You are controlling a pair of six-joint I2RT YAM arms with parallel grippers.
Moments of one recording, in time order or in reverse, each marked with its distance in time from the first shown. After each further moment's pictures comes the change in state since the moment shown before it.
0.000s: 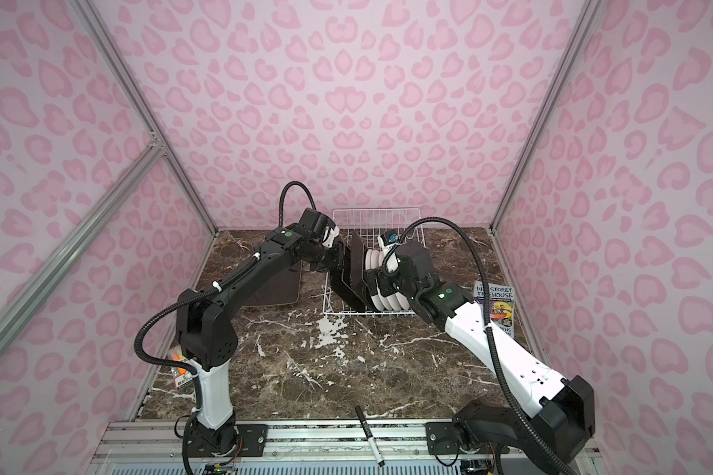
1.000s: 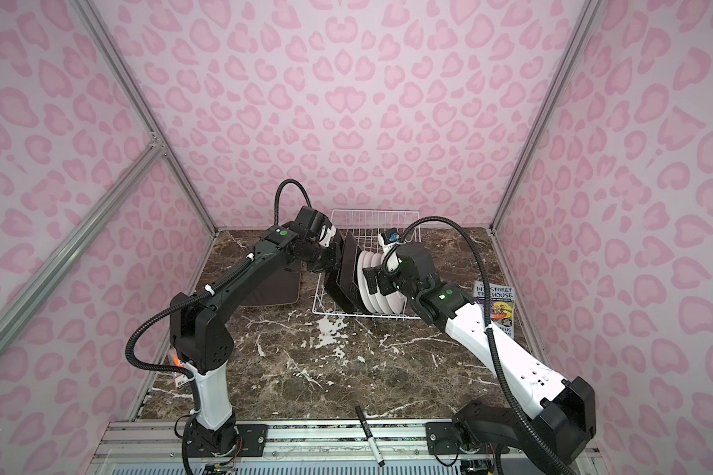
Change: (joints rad) left arm 0.003 -0.045 0.012 -0.056 0.004 -0.027; right arm 0.000 -0.007 -0.009 0.037 0.000 0.000
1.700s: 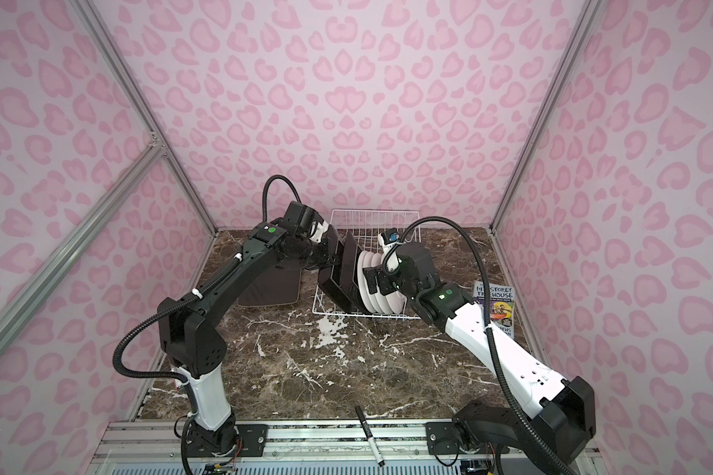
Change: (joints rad) left arm 0.034 -0.063 0.000 -0.022 0.050 -0.035; right arm -0.001 0.003 -0.003 0.008 -0.003 0.000
